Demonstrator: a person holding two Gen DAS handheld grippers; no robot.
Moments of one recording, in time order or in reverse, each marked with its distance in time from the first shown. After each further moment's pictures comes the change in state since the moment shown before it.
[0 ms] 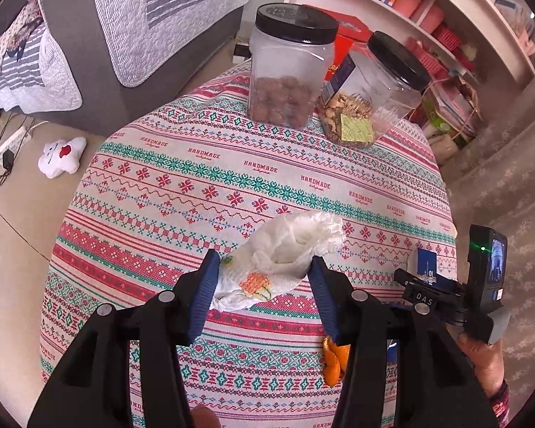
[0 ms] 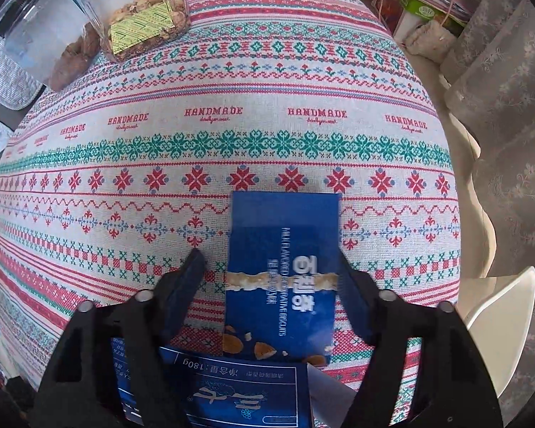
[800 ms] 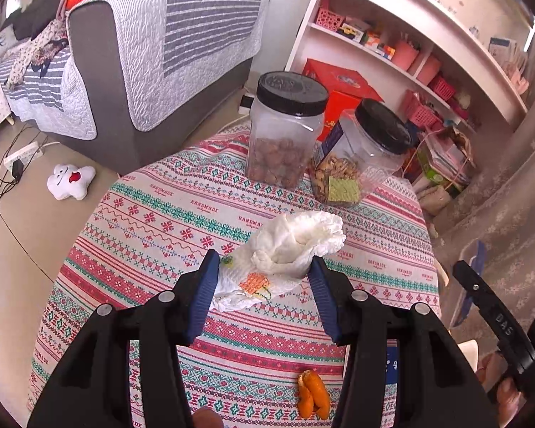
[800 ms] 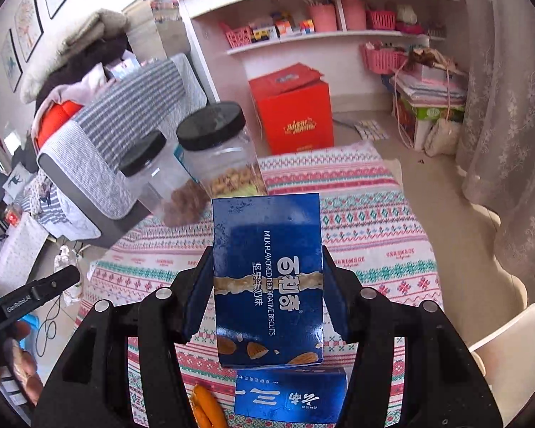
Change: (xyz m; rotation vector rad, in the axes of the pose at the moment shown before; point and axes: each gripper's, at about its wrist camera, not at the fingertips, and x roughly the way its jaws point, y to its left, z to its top) left arm -0.041 -0.009 0.006 -0.078 -0.233 -0.001; right arm -0.148 -0.019 -0.003 0.057 -0.551 0.250
